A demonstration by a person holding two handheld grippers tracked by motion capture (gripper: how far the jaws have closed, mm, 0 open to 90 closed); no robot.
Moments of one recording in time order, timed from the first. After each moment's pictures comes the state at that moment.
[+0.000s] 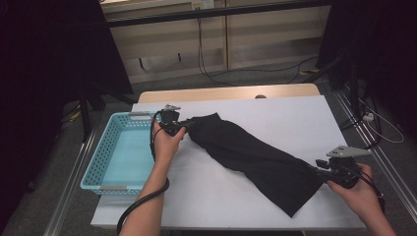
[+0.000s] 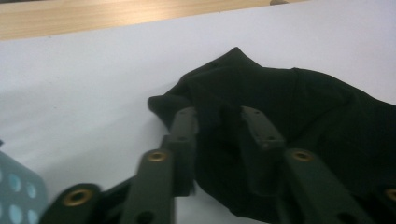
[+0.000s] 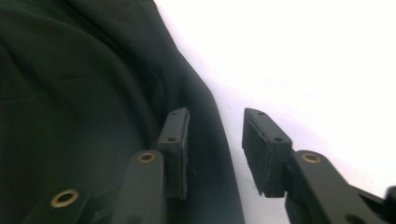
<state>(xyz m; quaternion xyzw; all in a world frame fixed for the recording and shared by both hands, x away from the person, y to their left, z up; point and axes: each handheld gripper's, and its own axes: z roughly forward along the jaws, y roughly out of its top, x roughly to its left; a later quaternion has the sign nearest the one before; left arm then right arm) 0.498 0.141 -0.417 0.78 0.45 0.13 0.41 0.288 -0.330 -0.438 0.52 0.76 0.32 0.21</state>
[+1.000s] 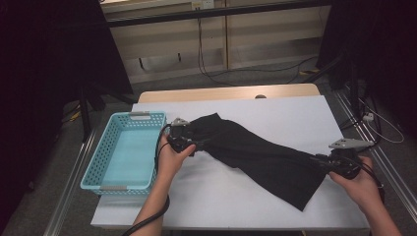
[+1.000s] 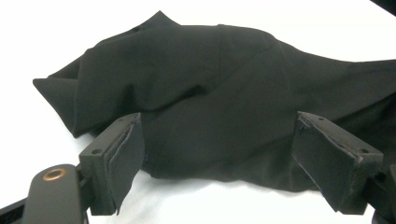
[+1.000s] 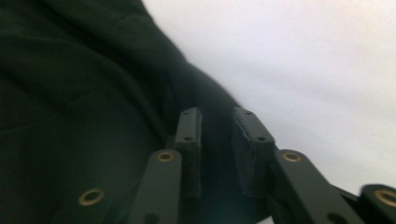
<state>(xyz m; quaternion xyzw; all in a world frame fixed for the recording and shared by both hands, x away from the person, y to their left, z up) 0.453 0.121 -0.433 0.80 0.40 0.08 0.43 0.307 -0.341 -0.436 0.52 0.76 0.33 0.20</state>
